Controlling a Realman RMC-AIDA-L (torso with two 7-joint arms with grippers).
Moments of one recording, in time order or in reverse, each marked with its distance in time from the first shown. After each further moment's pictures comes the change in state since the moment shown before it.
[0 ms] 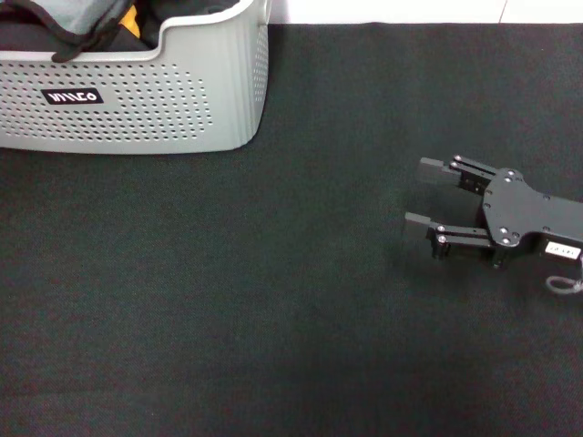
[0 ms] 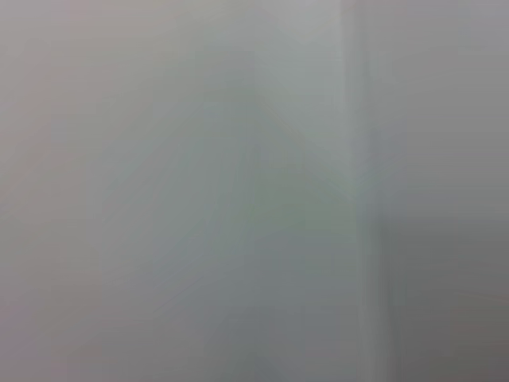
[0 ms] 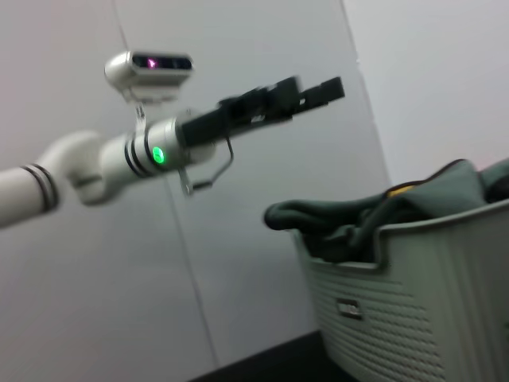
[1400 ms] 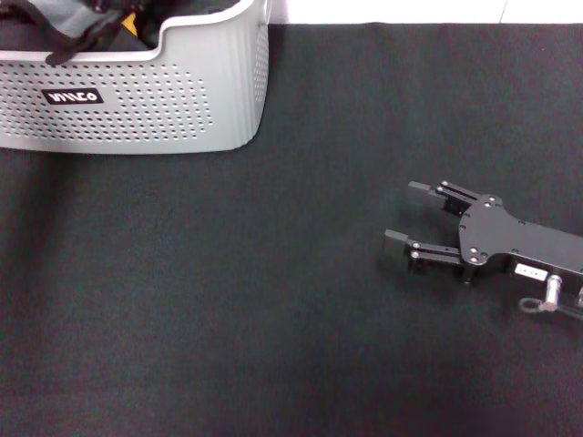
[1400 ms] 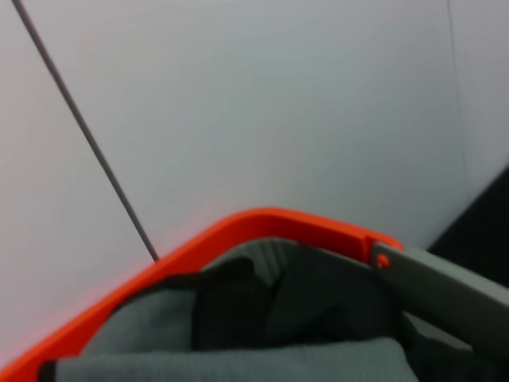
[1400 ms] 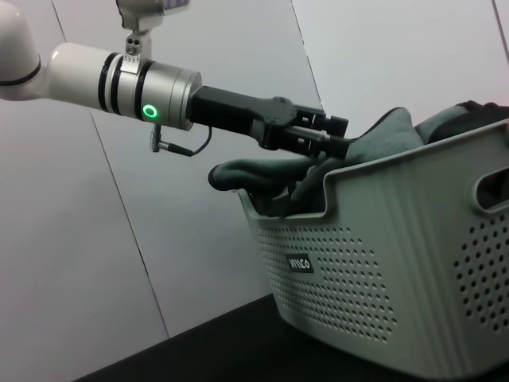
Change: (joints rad) left arm -0.006 -0.089 0.319 0.363 0.749 -0.367 -0.350; right arm -0.045 0.061 0.016 0.002 -0.004 0.126 -0.040
